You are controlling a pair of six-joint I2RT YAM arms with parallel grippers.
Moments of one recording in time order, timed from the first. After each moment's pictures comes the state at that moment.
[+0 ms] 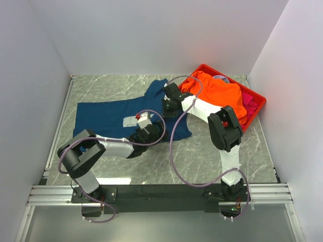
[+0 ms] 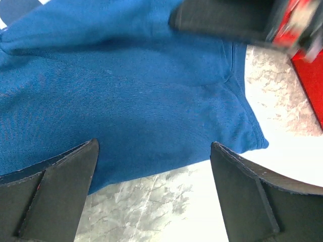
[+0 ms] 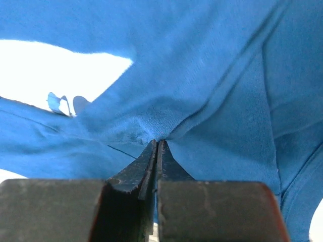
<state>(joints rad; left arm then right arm) -0.89 1.66 0.70 0.35 -0.41 -1.00 0.57 2.07 1.56 -0.50 -0.11 0.46</state>
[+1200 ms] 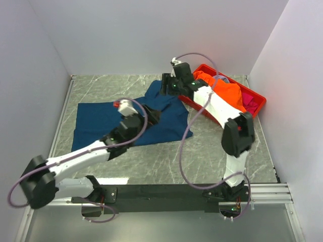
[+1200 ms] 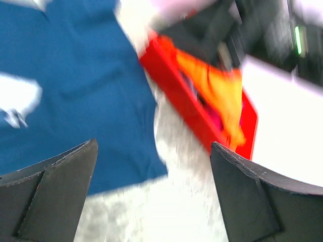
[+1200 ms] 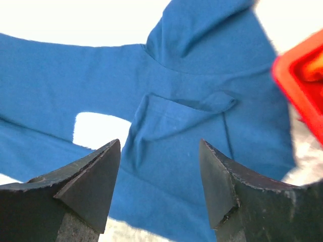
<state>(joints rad) -0.89 1.23 0.74 0.20 -0.52 -0.95 0.51 1.96 1.76 -0.48 -0.06 0.38</state>
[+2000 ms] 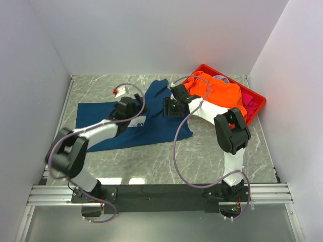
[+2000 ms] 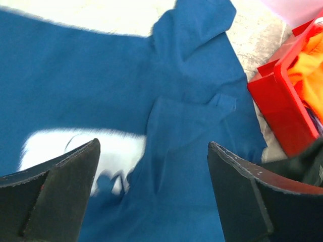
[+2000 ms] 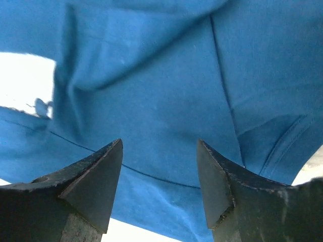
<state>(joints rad) -0.49 1.52 0.82 0.24 -0.31 -0.75 0.51 1.98 1.44 -0.37 -0.10 0.41</state>
